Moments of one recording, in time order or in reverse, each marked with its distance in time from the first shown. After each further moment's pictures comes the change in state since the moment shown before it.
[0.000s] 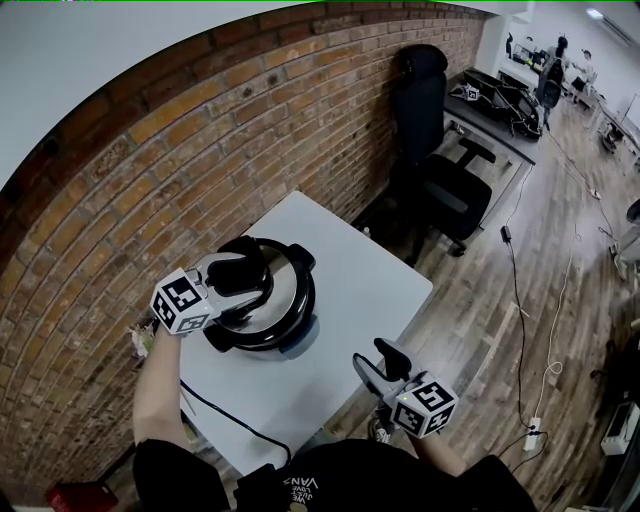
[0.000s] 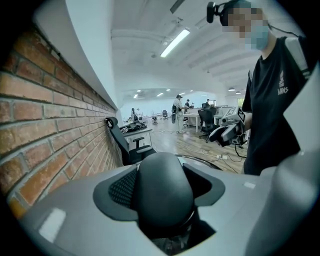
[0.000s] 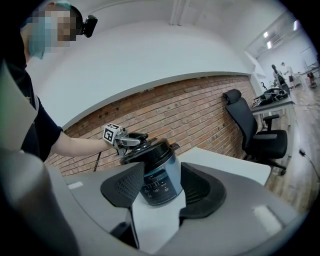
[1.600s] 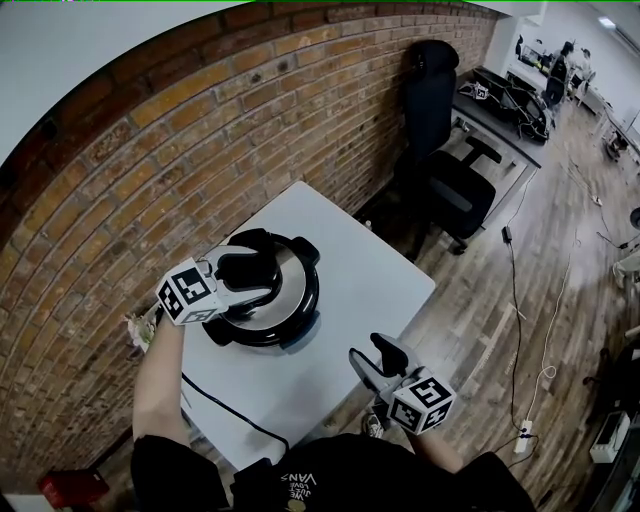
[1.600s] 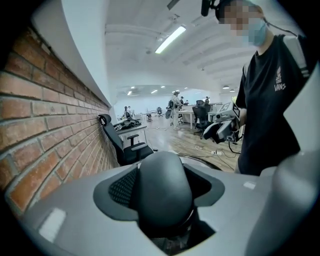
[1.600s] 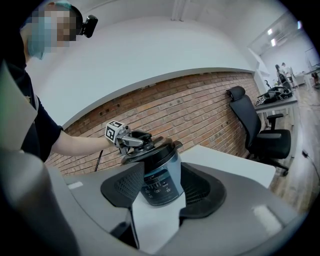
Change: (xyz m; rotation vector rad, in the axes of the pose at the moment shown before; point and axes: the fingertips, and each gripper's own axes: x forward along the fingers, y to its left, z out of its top) left arm 0.015 -0.007 -0.006 0.031 0.038 -0.070; right arm 0.017 0.003 0.002 -0.010 0.041 0.025
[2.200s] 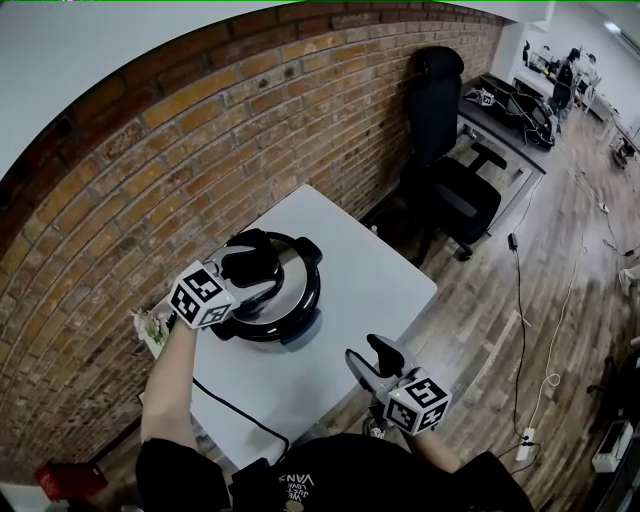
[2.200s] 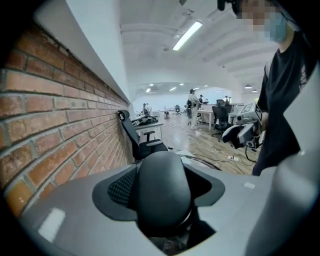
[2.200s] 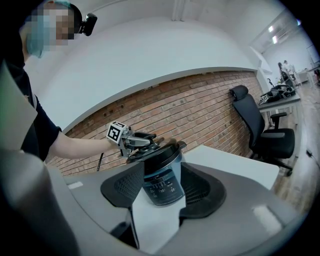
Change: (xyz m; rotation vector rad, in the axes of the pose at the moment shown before) left arm -0.001 0.008 -0.004 -0.126 0.036 0.200; right arm -0.004 0.009 -0.002 -0.002 -0.006 0.040
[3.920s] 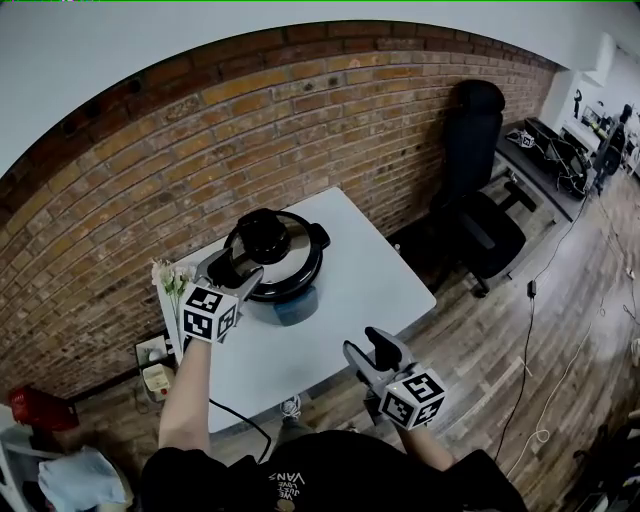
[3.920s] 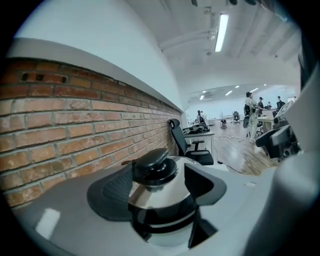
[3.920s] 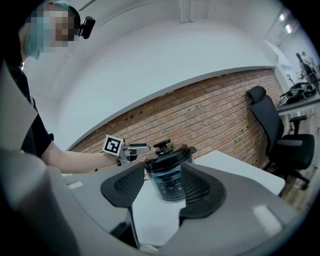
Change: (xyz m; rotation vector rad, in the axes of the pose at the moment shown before) left arm -0.081 -0.047 -0.013 -0.253 -0.101 0.667; right arm -0.054 0.001 0.015 -0.072 -0.016 0.218
